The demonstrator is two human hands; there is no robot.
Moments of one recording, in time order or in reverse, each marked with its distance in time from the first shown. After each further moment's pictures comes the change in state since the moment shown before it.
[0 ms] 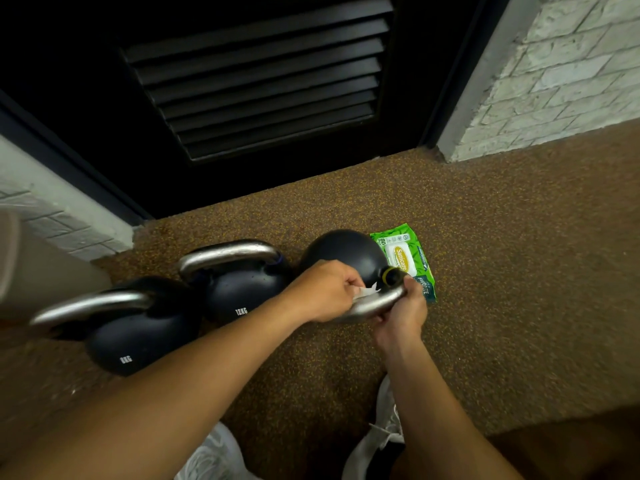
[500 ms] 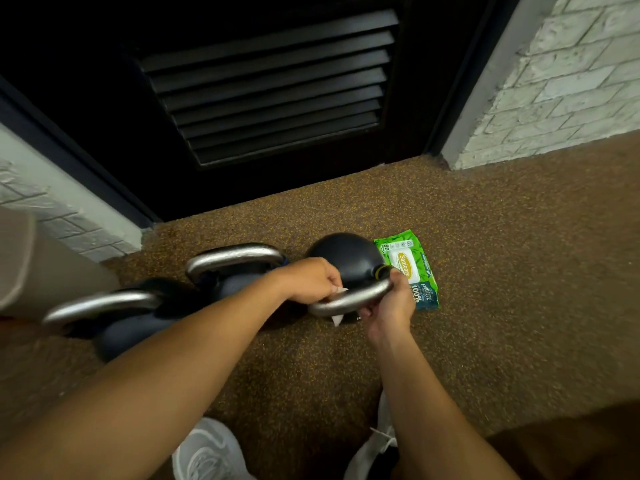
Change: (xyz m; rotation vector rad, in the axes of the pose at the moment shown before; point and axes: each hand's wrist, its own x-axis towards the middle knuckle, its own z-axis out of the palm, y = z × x) left_hand 0.012 -0.013 -0.032 0.109 -0.249 -0.113; right_hand -0.017 -0.001 0.024 -0.055 -0.086 0.027
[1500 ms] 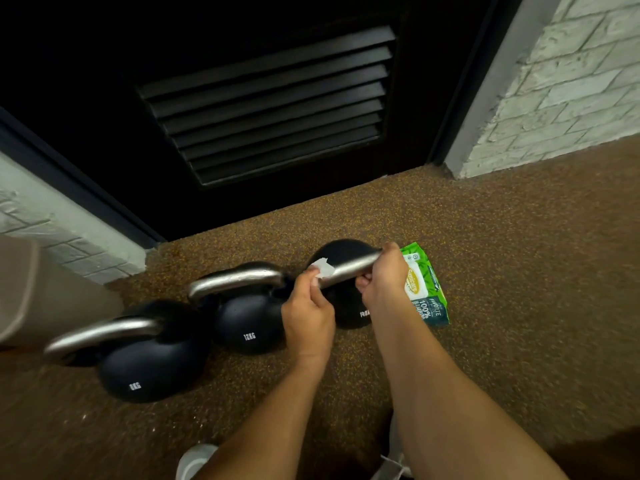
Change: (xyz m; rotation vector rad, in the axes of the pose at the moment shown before) left_hand 0.006 0.009 0.075 -0.638 1.146 -0.194; right_hand 0.046 -0.033 0.070 -0.178 0.024 -0.024
